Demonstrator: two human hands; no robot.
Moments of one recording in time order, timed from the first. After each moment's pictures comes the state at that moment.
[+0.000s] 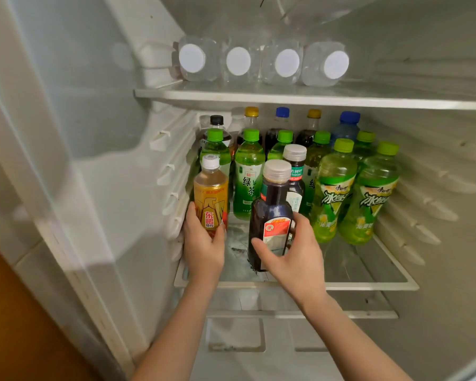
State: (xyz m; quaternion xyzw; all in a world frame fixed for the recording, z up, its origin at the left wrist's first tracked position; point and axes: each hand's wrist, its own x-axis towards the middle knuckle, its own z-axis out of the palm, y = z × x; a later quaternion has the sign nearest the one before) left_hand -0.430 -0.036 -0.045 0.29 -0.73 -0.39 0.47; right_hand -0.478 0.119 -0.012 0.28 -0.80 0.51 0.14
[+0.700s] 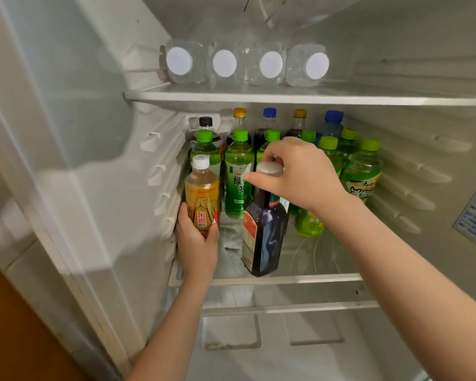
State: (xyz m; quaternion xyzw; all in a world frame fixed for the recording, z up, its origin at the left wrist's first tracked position) left_hand -0.430 -0.035 -0.041 0.32 -0.73 -0.40 0.45; right_hand -0.513 0.116 0.122 0.46 -0.82 0.24 0.26
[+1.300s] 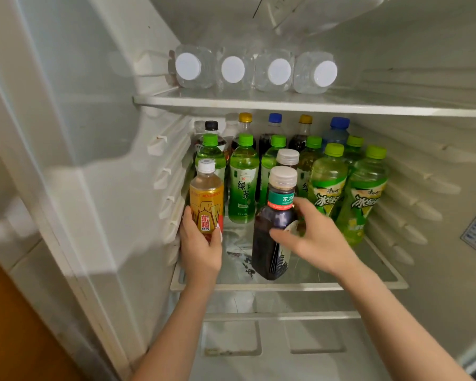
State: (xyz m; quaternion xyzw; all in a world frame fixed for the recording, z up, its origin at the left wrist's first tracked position) left_hand -0.432 -0.038 -0.045 0.33 -0.74 -0.39 0.45; right_hand -0.503 0.147 0.046 0.36 -0.84 0.40 0.01
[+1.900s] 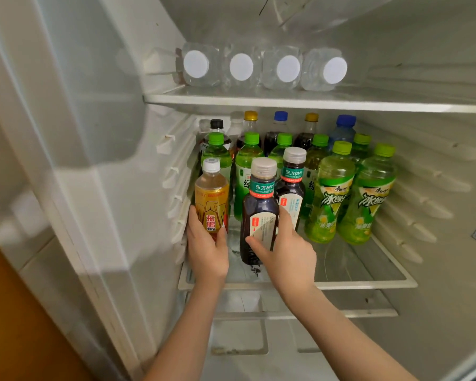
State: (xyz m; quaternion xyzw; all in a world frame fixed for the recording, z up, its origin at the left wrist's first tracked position) left_hand -0.431 -0.034 -0.043 0.32 -0.73 -0.38 0.47; right_hand -0.473 0.094 -0.010 0.25 -0.90 0.28 0.20
